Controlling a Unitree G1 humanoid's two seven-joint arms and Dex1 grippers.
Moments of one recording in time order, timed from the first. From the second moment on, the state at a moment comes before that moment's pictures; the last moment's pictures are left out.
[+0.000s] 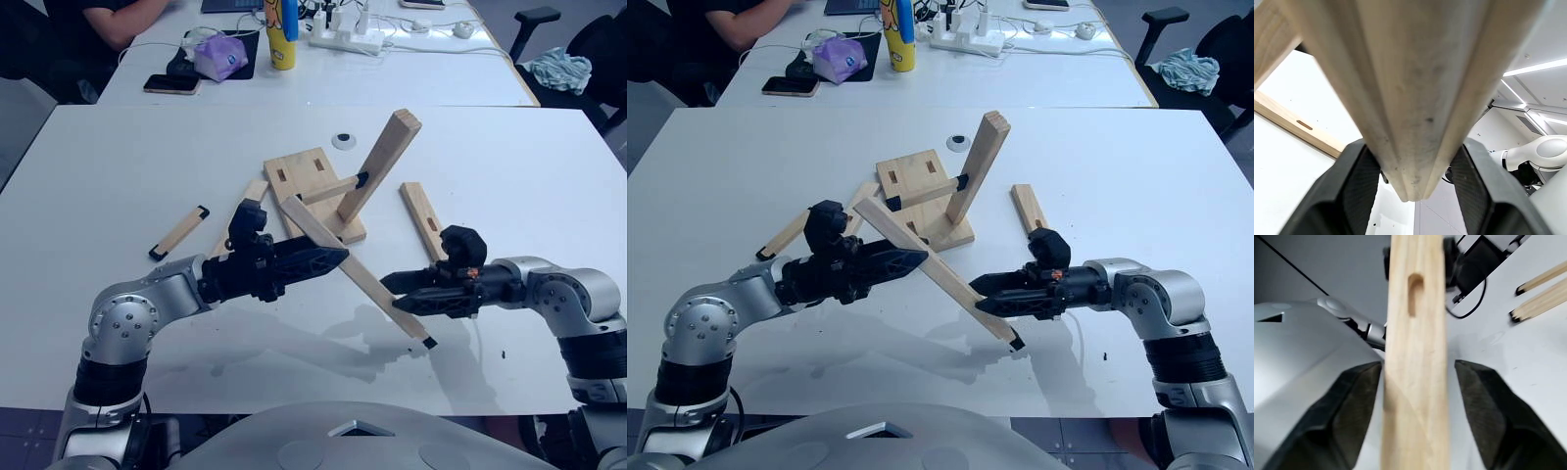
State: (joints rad) left arm -0.09 0.47 -0.02 -0.46 -1.36 0.92 -0.58; right arm -0.15 -0.76 0.05 -0.11 0.93 0.95 1.49
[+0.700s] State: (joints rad) left arm 0.01 0.64 0.25 -0.41 -1.29 0.89 -0.67; right arm -0.03 -0.37 0.14 0.05 0.28 0.15 0.81
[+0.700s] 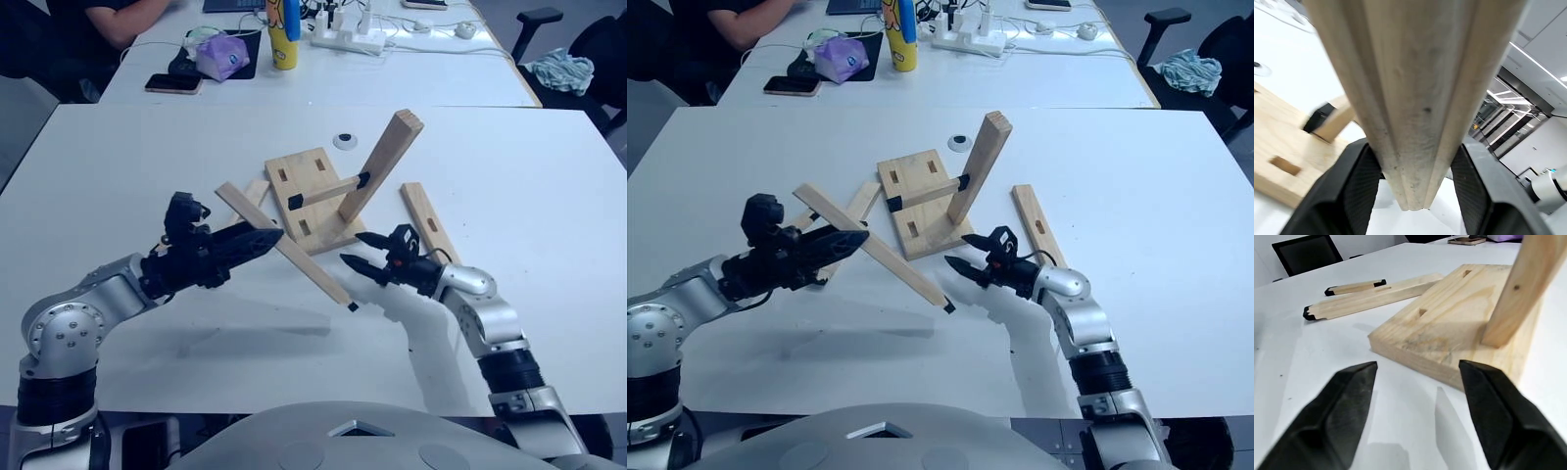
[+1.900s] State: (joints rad) left arm -0.07 0.58 0.13 -0.47 -0.68 0.47 -0.70; right arm -0.15 -0.32 0.31 0.00 0.01 0.30 0.56
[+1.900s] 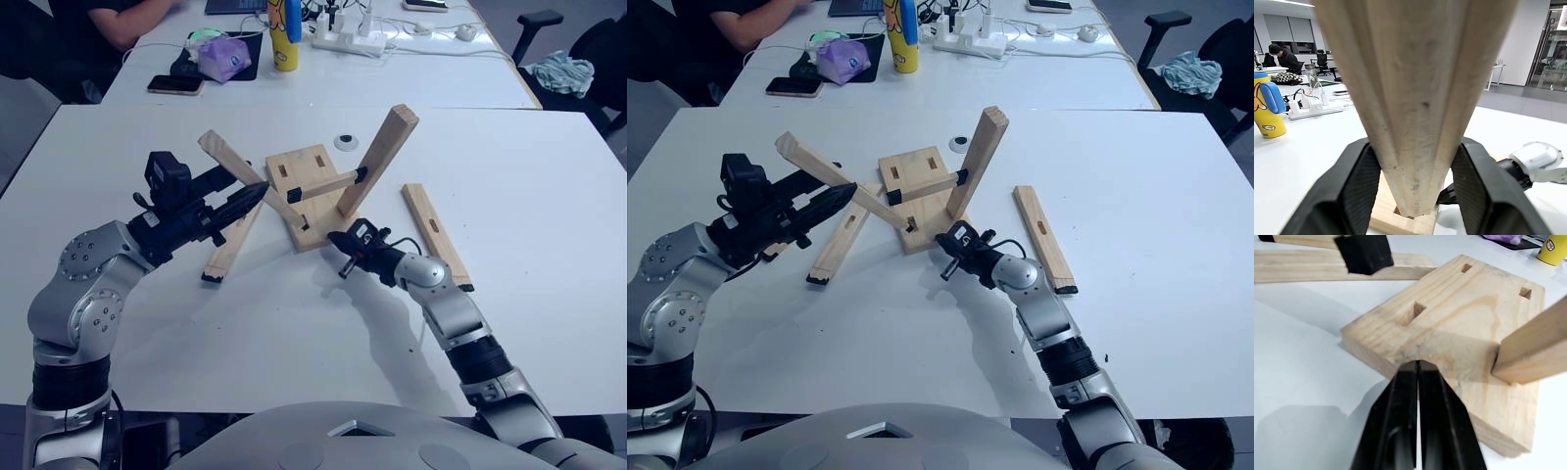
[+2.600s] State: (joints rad) left arm -0.03 0.53 0.04 -0.38 -0.44 0.22 -0.73; right arm -0.08 -0.30 0.13 0.05 0.22 0.32 0.57
